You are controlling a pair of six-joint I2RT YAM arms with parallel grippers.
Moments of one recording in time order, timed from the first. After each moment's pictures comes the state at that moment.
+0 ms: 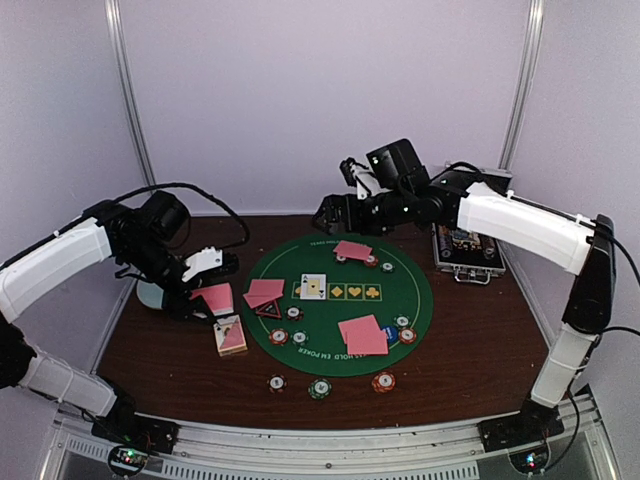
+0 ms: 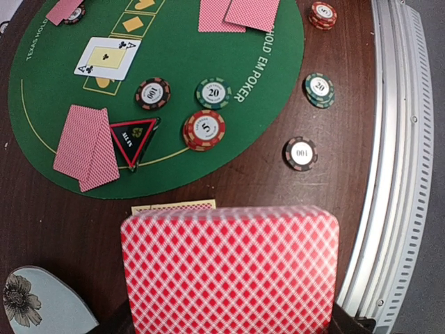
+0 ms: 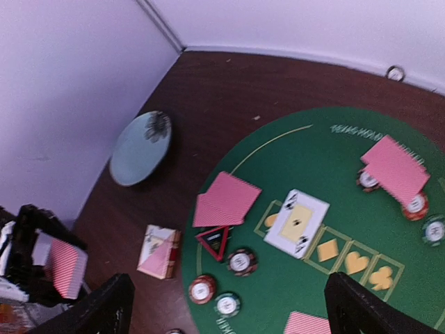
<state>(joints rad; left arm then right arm) -0.48 1.30 1.17 -1.10 0.41 0.77 0.79 1.77 1.71 -0.54 -0.02 0.41</state>
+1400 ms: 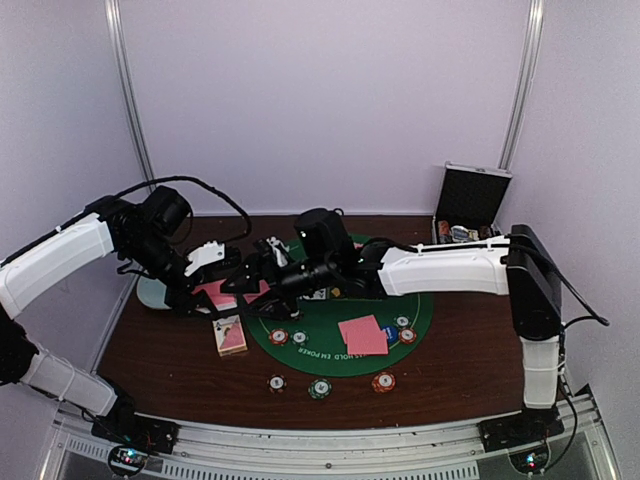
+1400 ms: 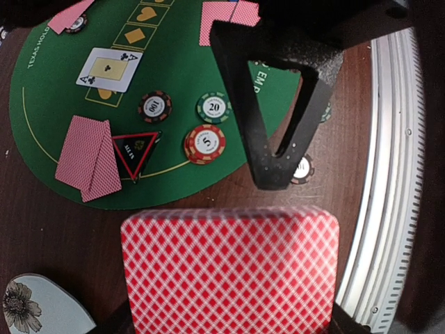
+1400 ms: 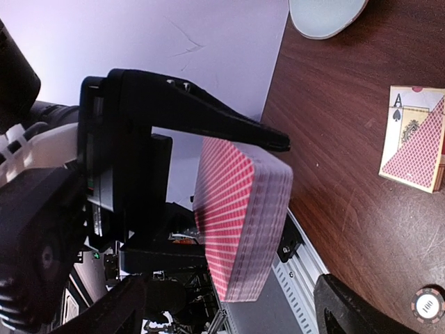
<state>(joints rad) -0.48 1.32 1.21 -1.10 0.44 0.74 1.03 2.03 1.59 0.10 -0.66 1.18</state>
